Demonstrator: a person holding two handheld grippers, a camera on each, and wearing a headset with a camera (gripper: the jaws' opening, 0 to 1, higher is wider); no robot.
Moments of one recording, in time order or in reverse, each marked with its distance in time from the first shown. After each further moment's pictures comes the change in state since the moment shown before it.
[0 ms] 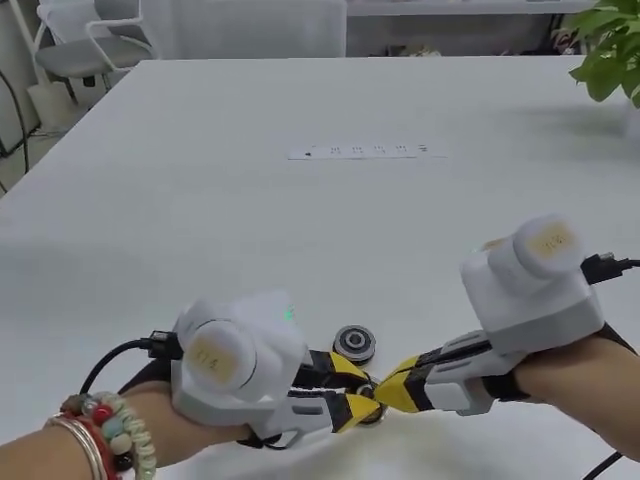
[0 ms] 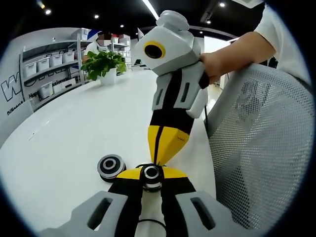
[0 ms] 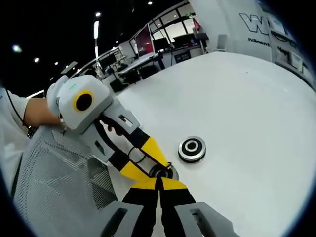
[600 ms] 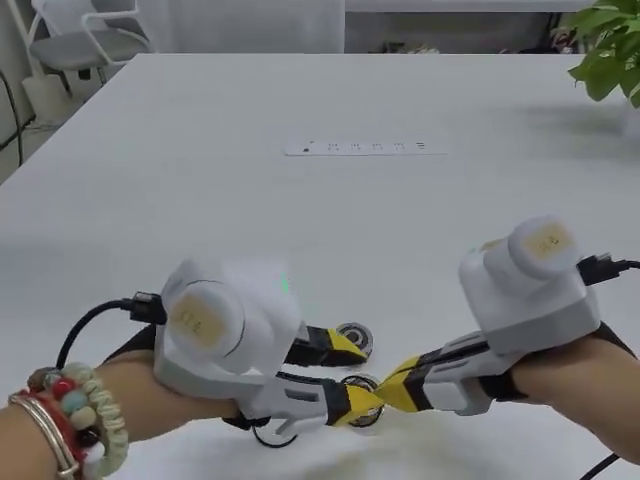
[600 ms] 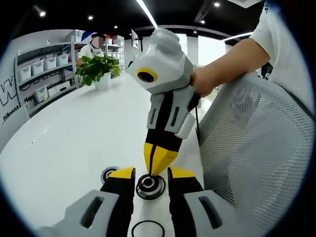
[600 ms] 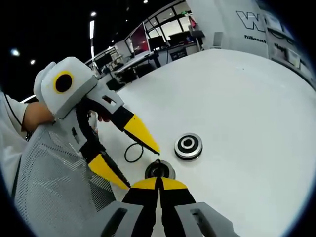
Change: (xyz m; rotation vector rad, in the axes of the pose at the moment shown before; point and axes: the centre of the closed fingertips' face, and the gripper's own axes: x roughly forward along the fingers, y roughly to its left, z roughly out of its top) left arm -0.022 -0.009 0.034 0.011 -0.029 -0.066; right arm -0.001 -0.004 -0.002 0.028 0.002 -0.012
